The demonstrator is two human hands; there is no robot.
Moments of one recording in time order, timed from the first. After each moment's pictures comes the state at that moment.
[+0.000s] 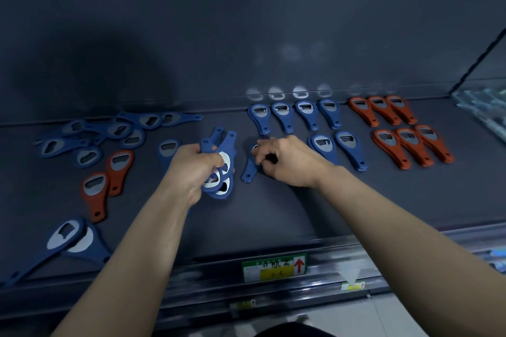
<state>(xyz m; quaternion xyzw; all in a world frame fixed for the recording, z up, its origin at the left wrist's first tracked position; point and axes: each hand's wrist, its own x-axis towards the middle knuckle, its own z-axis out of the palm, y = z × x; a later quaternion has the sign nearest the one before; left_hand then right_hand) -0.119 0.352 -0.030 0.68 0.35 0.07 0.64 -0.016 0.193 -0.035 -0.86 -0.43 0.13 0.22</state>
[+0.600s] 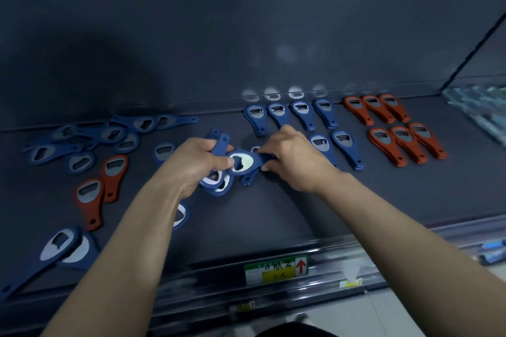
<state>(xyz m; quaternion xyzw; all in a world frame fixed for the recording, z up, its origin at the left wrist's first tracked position) -0.109 0.367 -0.024 0.76 0.25 -0.04 0.60 -0.025 0.189 -0.022 -0.89 -0.44 0.03 0.12</state>
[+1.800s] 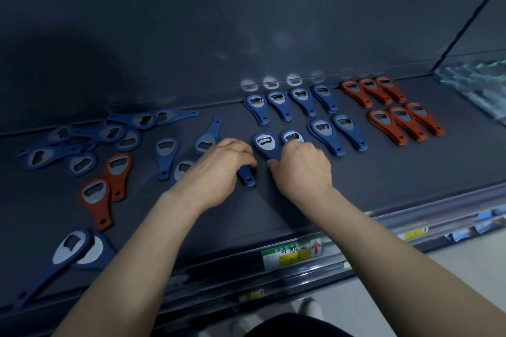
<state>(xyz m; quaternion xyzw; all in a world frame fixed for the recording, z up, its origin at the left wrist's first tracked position) -0.125 0.356 -0.033 0.98 -0.11 0.00 0.16 -0.083 0.207 -0.029 -0.98 -0.13 0.01 0.12</state>
